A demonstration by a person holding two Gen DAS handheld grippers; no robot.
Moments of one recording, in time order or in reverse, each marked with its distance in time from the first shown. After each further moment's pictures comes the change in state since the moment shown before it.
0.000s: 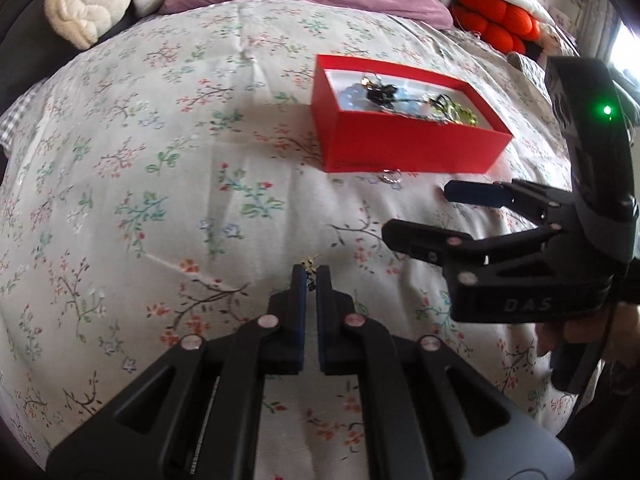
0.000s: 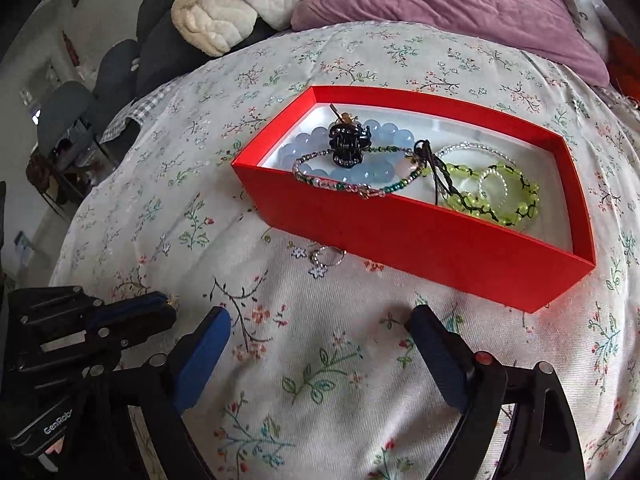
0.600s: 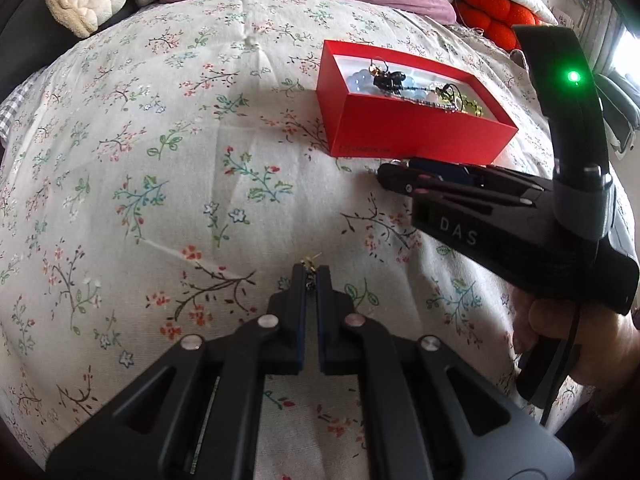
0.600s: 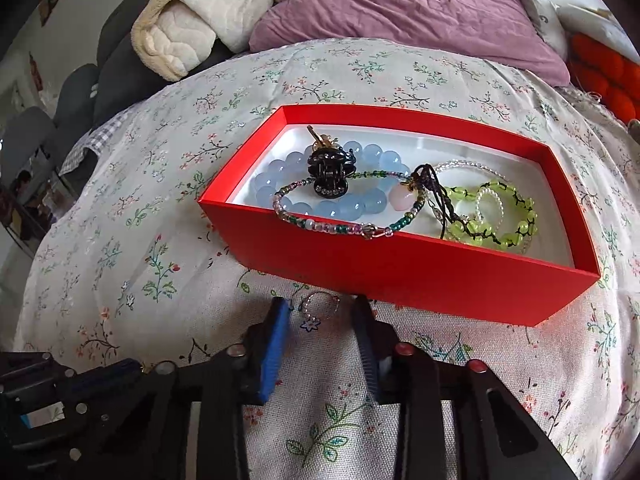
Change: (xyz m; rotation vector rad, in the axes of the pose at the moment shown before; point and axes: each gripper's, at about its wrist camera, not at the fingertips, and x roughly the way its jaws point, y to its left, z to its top) left arm 0.007 0.002 -0.005 -0.002 0.027 -0.012; right arm 0.020 0.010 0.014 0.065 -0.079 -0.143
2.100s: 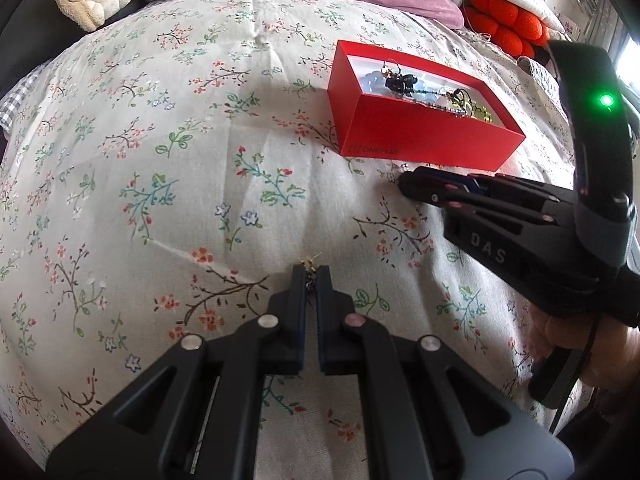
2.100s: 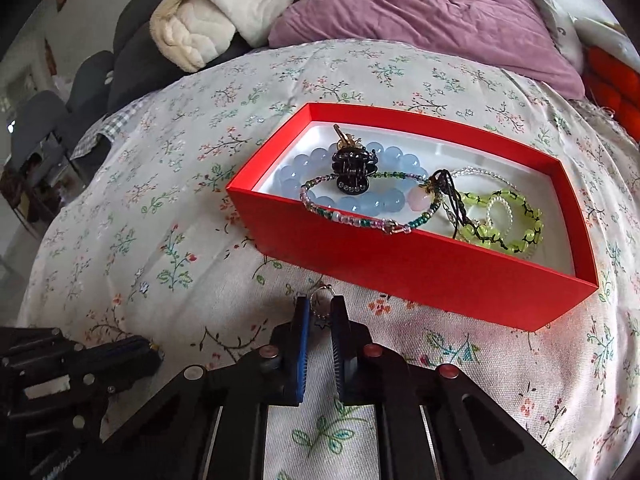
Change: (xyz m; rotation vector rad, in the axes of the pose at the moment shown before) left arm 0.000 0.006 0.000 -0.023 -0.001 0.003; right arm -0.008 0.001 -0.003 -0.058 0.009 0.034
